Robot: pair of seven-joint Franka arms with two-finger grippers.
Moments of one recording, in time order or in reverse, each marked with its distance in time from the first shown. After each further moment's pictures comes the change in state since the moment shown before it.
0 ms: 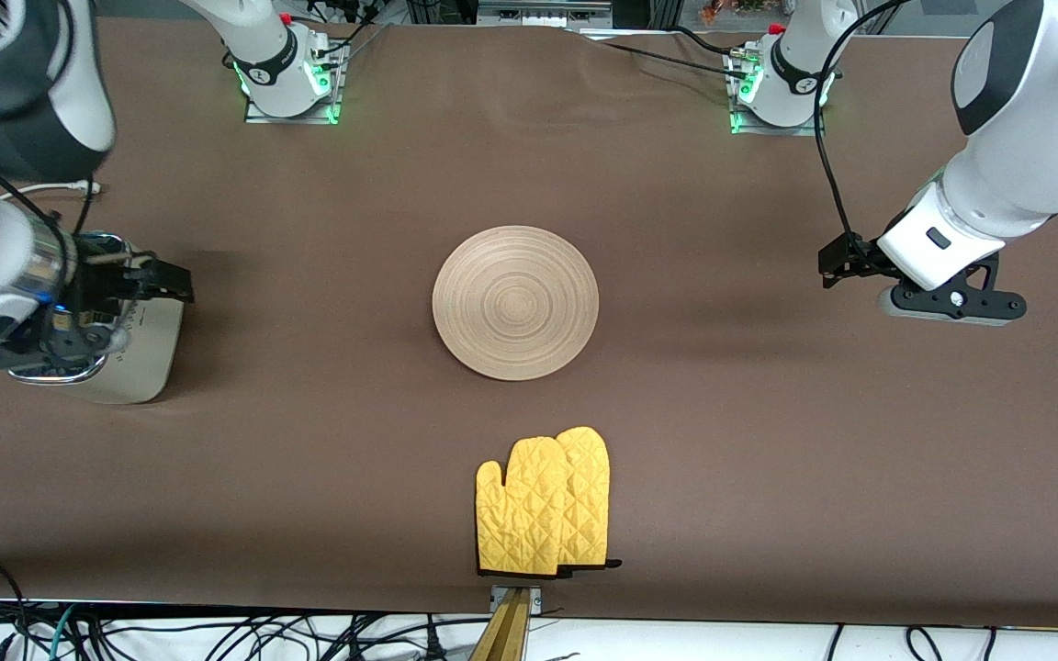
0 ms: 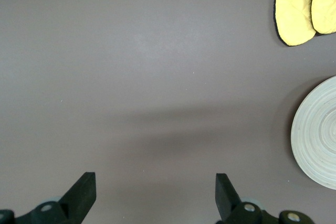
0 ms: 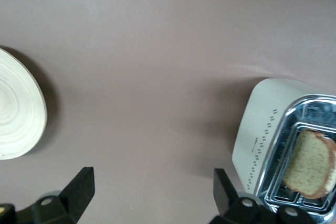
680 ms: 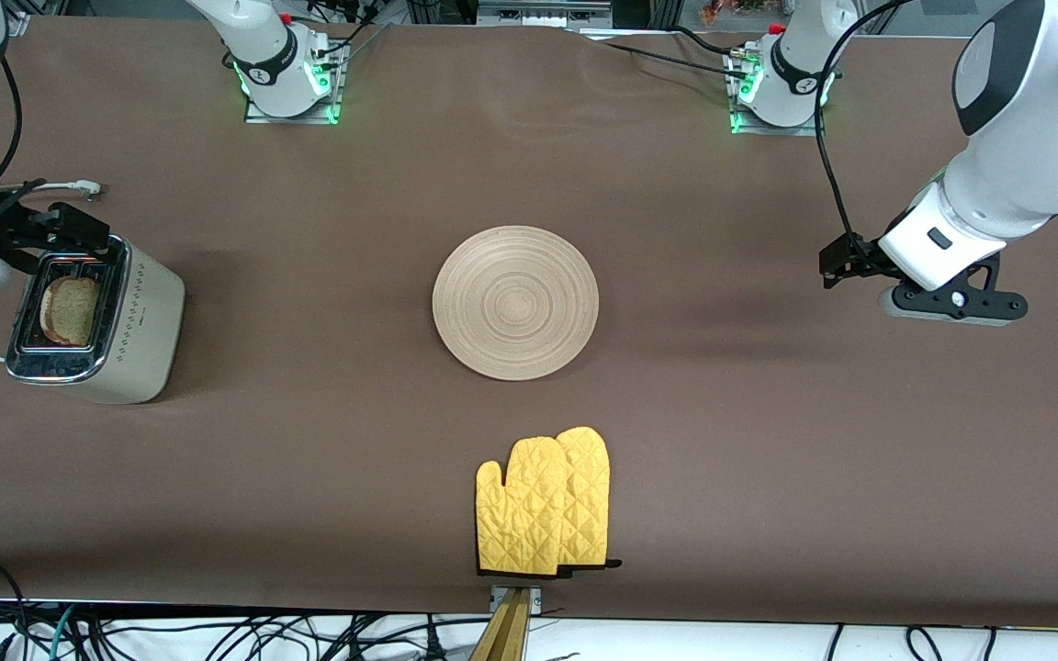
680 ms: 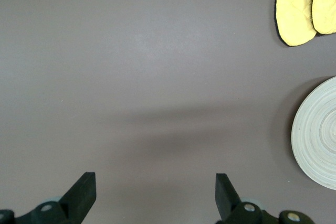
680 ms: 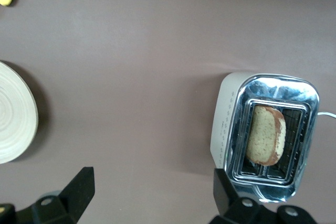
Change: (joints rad) left arm 0.001 0.000 0.001 0.000 0.000 0.000 0.000; right arm -0.212 -0.194 0.165 -0.174 -0.065 0.064 -0.004
